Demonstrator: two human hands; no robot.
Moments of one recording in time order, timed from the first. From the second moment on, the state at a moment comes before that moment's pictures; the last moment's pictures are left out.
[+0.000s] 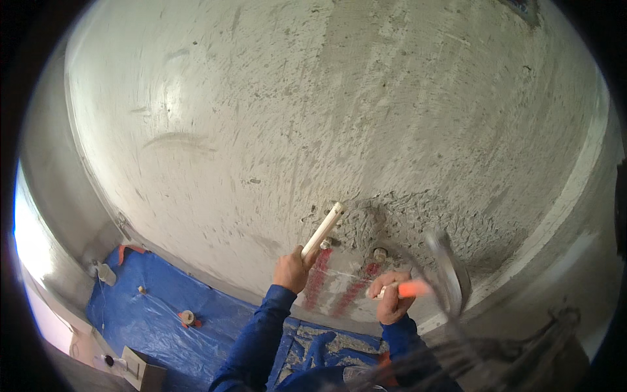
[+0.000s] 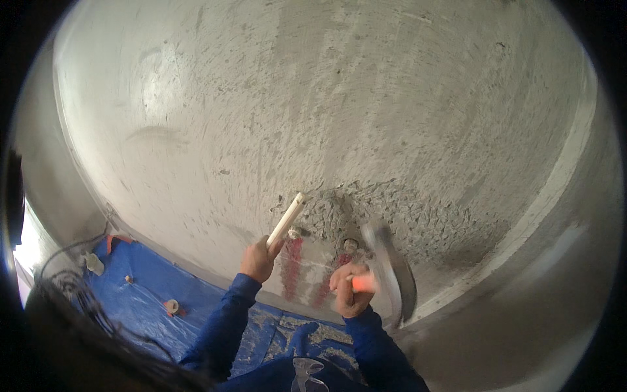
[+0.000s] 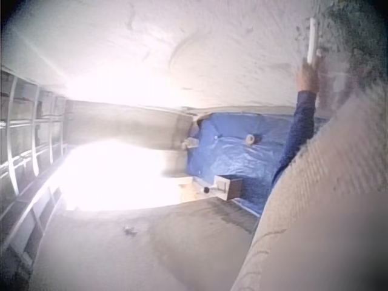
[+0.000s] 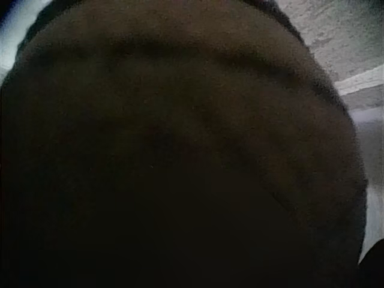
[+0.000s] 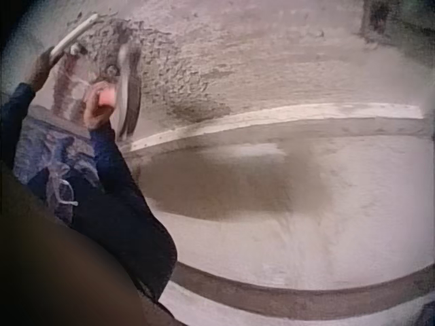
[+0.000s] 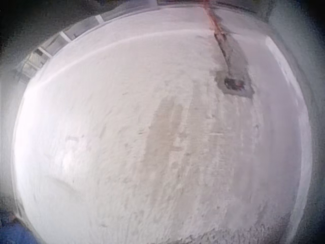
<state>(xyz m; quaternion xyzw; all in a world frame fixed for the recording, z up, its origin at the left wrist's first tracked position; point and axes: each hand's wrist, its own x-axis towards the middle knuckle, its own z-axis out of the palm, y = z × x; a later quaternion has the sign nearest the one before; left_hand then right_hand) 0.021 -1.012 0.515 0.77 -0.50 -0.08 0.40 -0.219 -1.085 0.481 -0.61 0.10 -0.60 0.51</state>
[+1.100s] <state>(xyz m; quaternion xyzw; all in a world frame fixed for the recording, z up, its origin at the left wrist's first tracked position) -0.011 -1.023 0.499 0.75 -0.44 -0.16 0.47 -0.204 -1.064 0.507 -0.62 0.05 -0.63 0.46</state>
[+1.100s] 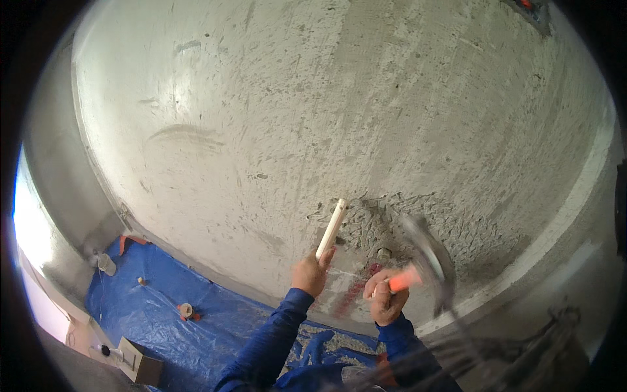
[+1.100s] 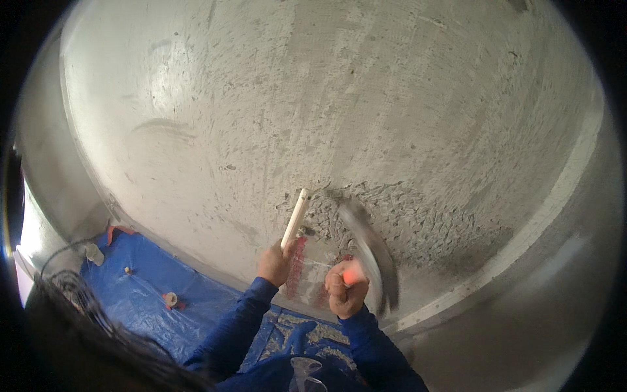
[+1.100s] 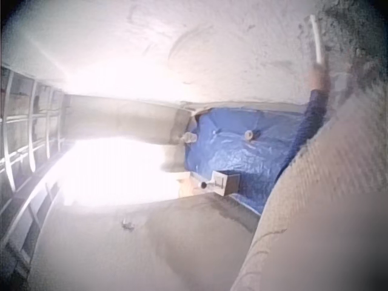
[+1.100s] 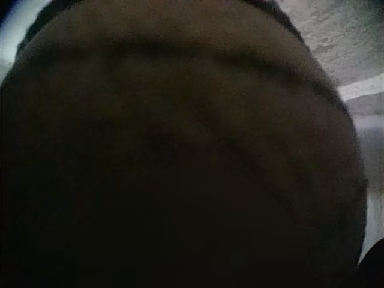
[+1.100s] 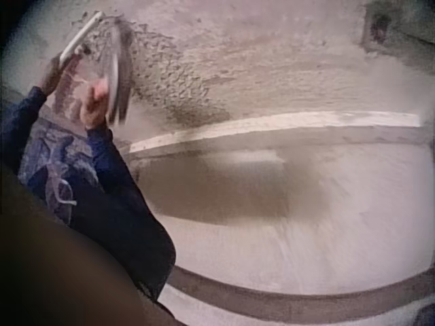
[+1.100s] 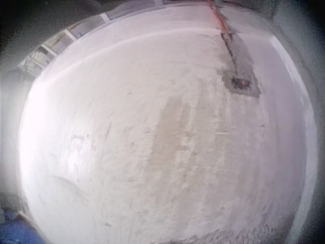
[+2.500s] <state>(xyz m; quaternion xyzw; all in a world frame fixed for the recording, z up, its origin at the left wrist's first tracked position) -0.028 -0.999 0.485 0.70 -0.43 -0.23 0.53 -0.243 -1.046 0.531 -0.72 0.30 -0.37 0.51</state>
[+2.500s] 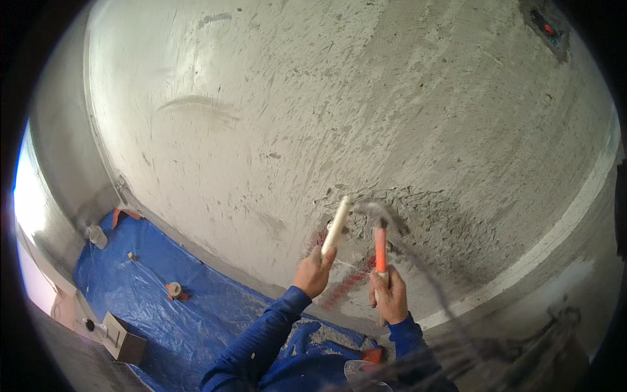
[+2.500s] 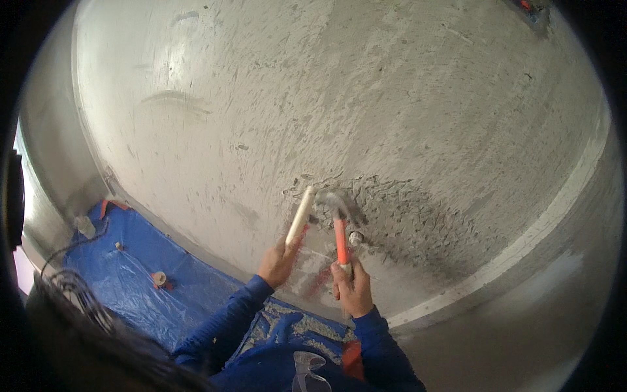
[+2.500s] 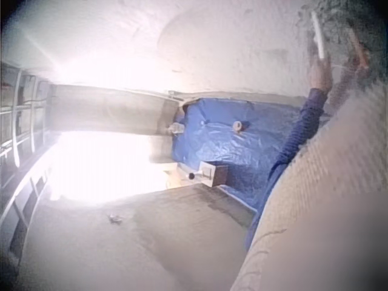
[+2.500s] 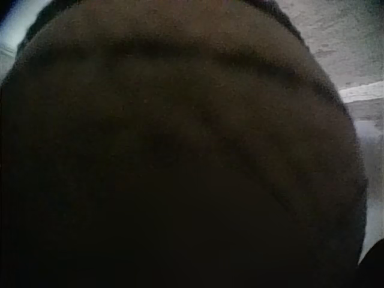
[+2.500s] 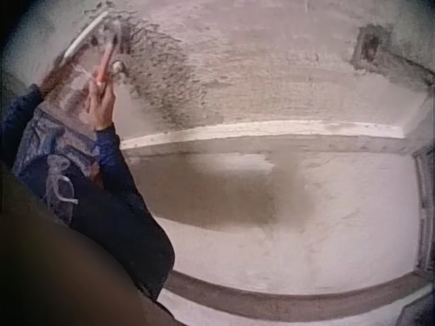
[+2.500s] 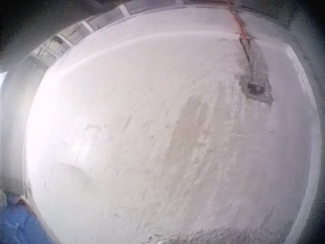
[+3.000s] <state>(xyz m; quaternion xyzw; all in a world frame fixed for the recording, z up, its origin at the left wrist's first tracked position) -0.008 -1.018 0.497 0.48 -0.40 -0.42 0.65 -0.179 -1.021 0.604 -0.83 0.36 -0.40 0.15</state>
